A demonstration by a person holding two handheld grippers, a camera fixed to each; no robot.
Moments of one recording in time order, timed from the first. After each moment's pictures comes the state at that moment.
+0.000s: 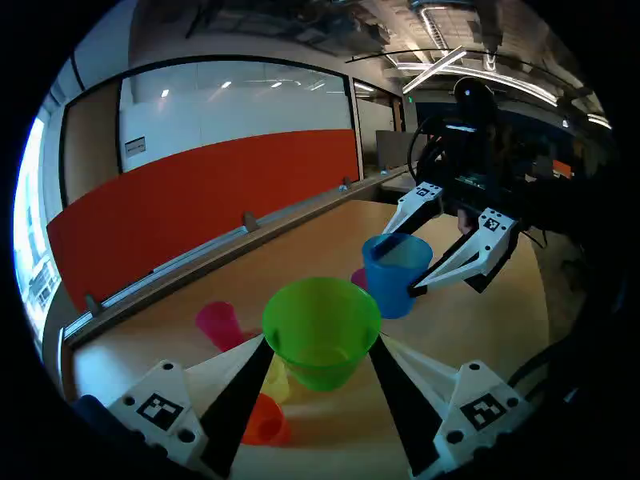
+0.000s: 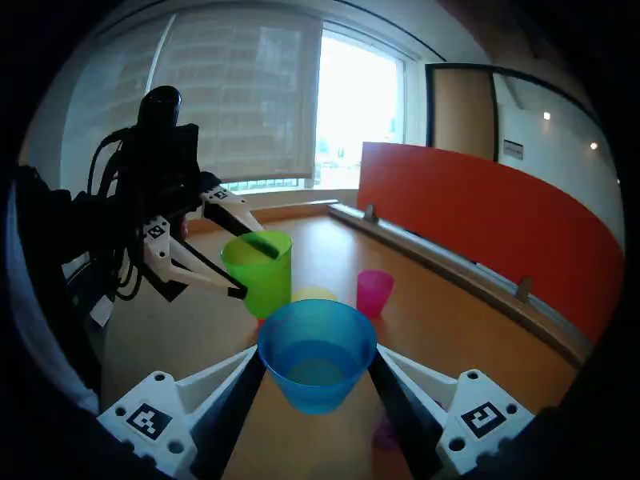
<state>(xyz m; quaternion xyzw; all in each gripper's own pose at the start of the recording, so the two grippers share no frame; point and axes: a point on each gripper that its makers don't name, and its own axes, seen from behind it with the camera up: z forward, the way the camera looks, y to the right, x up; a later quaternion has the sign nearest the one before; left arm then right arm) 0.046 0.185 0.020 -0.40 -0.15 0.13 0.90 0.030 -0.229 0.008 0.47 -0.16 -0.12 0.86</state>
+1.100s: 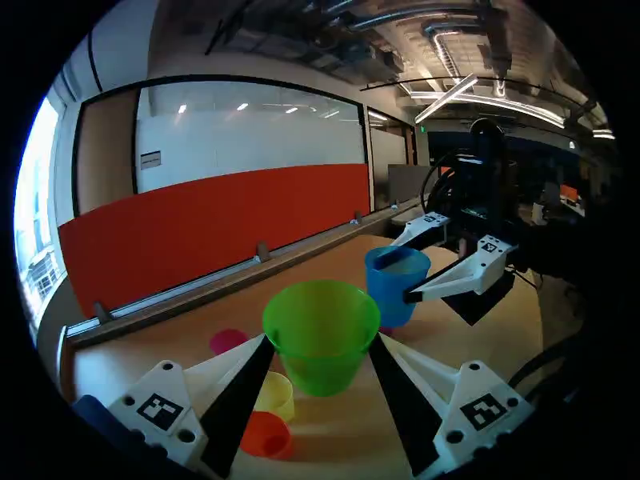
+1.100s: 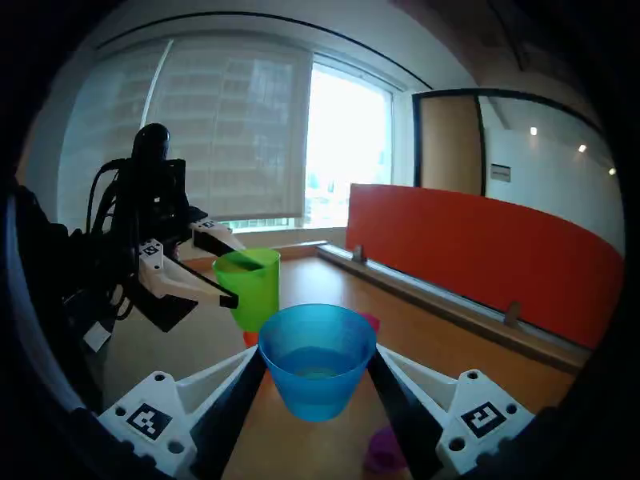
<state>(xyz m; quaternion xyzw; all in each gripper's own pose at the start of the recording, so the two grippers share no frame) 0.096 0.175 0.019 -0.38 -0.11 0.08 0.91 0.081 -0.239 0.019 0.46 -0.09 -0.08 0.88</state>
